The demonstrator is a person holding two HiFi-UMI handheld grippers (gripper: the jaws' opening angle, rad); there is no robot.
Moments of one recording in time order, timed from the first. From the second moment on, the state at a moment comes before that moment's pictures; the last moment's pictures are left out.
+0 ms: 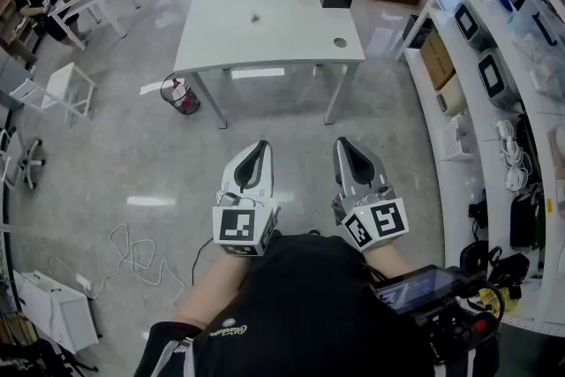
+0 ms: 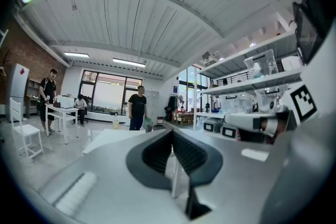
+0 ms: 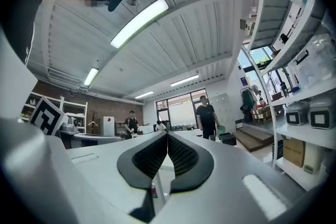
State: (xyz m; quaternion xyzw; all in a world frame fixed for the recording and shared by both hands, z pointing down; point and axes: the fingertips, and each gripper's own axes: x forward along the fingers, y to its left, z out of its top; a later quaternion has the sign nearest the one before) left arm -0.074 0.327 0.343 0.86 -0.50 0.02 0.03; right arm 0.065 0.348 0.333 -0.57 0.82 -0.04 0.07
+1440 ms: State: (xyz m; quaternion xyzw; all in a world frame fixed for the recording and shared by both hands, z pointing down) left arm -0.081 0.117 0.389 0.85 -0.51 0.05 0.04; right arm 0.041 0.133 0.381 -0.52 0.85 -0.06 0.04
